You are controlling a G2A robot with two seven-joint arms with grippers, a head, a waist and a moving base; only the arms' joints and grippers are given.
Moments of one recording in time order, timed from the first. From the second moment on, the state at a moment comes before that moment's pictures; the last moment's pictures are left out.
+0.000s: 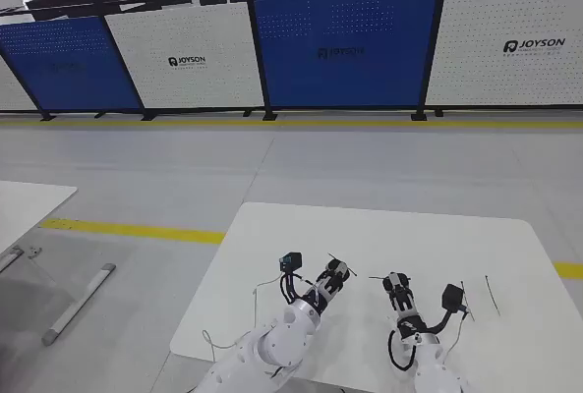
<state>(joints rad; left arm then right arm) 1.33 -1.29 -0.93 -1.47 0.20 0.00 0.13 -1.50 -1.45 1.17 -1.47 -0.19 -0.11 -0.10</state>
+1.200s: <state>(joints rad) 1.33 -1.29 -0.93 -1.47 0.20 0.00 0.13 -1.47 -1.44 1.16 -1.42 -0.31 -0.19 -0.07</state>
